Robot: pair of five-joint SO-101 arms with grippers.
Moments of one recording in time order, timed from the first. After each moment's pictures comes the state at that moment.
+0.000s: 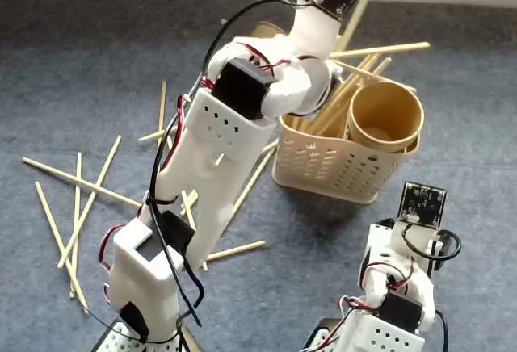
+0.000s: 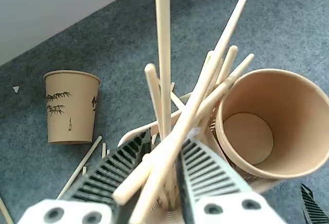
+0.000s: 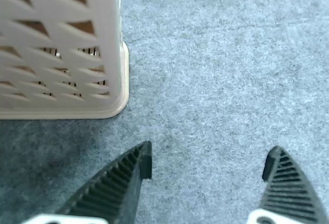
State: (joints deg) left arm 31.3 19.7 -58.4 89.1 5.3; right arm 18.6 -102.9 95.2 59.5 14.6
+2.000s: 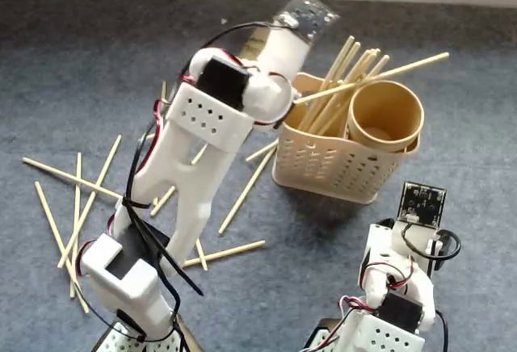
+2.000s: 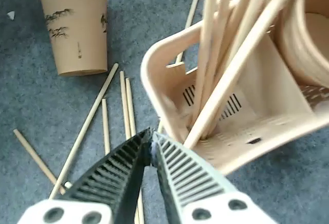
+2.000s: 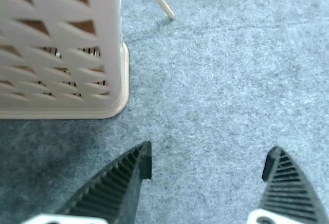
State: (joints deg) left arm 26.8 10.3 -33.4 90.3 -3.8; right arm 18.6 -102.9 95.2 59.5 14.9
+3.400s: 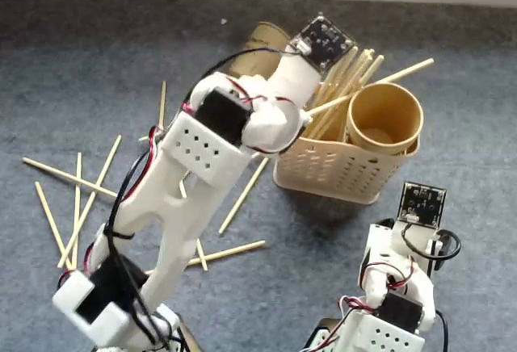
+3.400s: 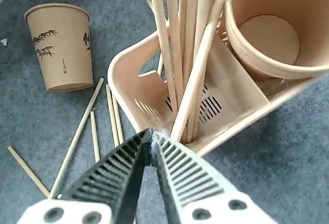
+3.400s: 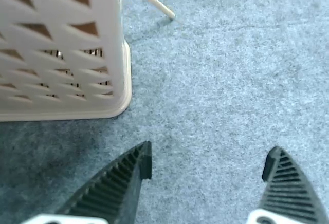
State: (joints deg) left arm 30.8 -1.5 -13.8 81.4 -4.1; right arm 18.6 -102.9 95.2 59.5 14.9
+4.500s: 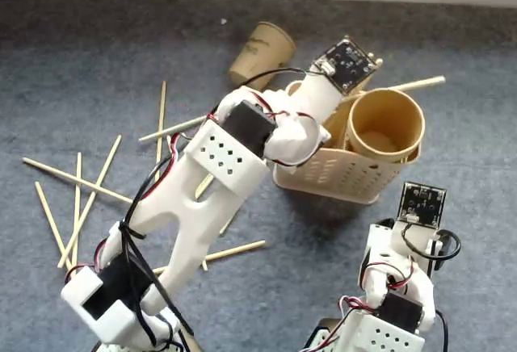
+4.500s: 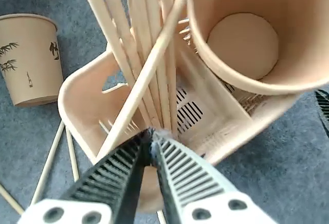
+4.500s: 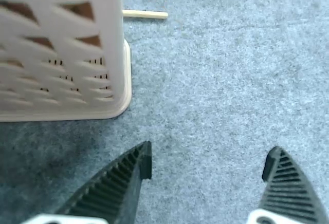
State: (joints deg) left arm 34.6 -1.9 -9.2 74.6 -4.0; right arm 18.6 -102.9 95.2 59.5 14.9
